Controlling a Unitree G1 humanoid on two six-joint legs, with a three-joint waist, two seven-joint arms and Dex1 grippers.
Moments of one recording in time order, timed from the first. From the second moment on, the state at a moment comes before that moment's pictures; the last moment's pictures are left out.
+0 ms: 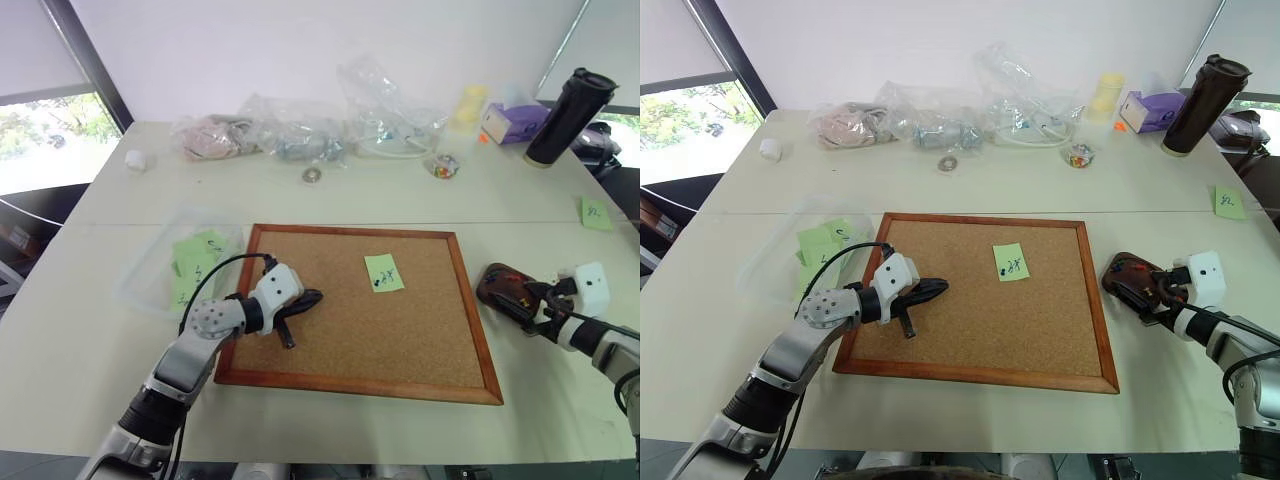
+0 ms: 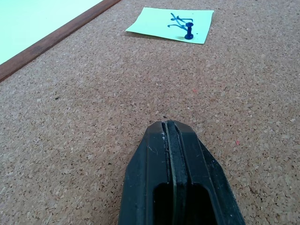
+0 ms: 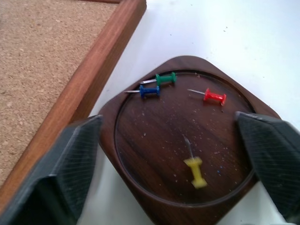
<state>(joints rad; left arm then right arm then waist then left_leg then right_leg) -0.23 0.43 -0.30 -0.09 -0.13 0.26 -0.76 0.04 -0.72 -0.44 0.00 0.45 0.54 0.70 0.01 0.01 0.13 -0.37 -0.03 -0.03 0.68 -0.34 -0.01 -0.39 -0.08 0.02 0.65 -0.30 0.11</state>
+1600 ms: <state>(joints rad) -0.21 0.43 -0.29 -0.14 -0.13 0.30 -0.74 -0.19 -0.54 0.09 -0.15 0.30 0.46 0.71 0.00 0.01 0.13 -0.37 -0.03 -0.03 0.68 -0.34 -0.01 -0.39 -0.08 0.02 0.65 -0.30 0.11</state>
